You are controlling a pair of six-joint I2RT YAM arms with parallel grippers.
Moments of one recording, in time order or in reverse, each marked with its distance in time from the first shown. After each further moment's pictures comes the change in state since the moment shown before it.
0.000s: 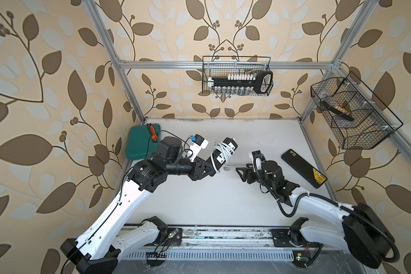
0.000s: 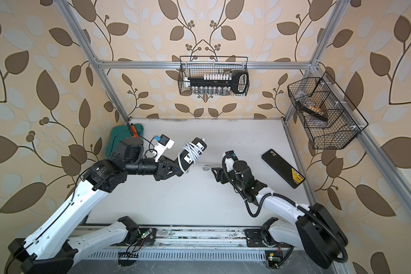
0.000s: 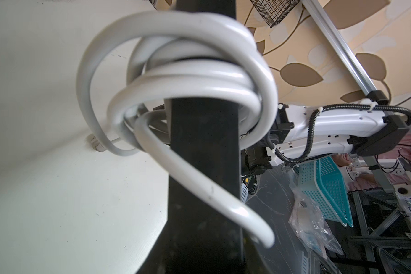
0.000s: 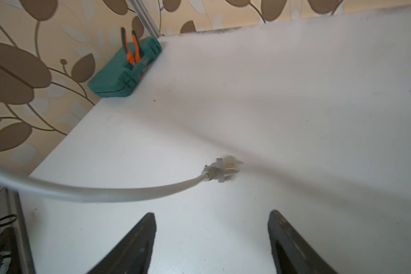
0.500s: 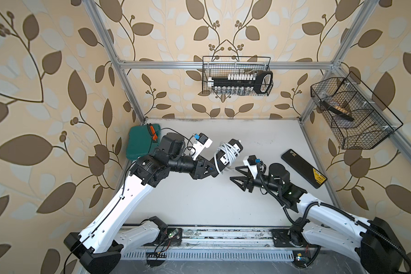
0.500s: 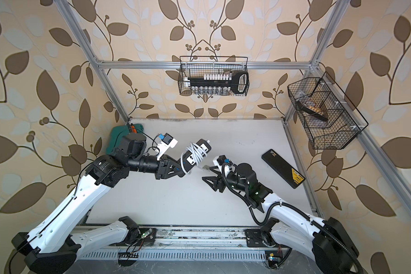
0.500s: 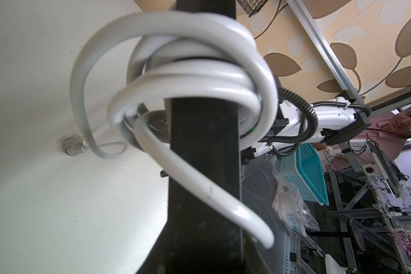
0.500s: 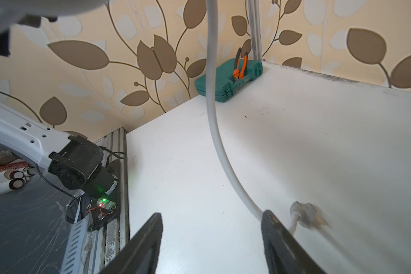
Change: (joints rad) left arm 0.000 0.048 0.055 -0.034 0.106 0.031; right arm 0.089 -0.028 0.050 0.055 -0.324 -0.155
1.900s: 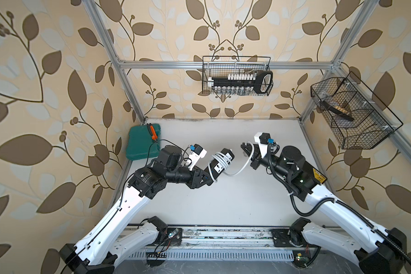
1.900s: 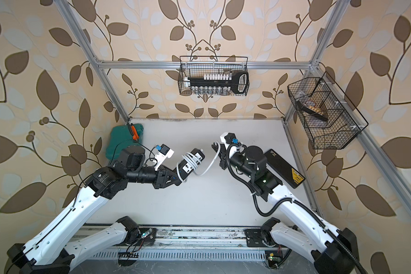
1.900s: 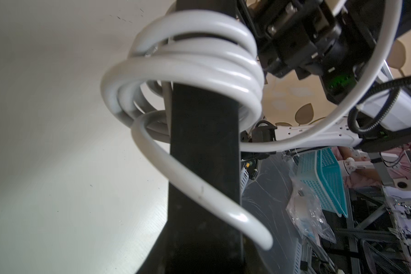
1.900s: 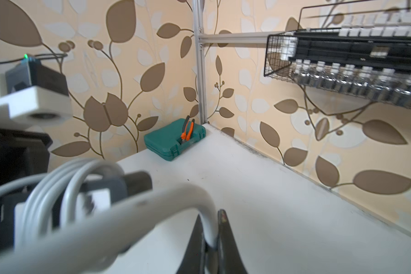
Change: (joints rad) left arm 0.003 -0.117 -0.188 0.027 -0.140 -0.058; right arm -0.086 -0.119 0.234 -0.165 0.252 -0.158
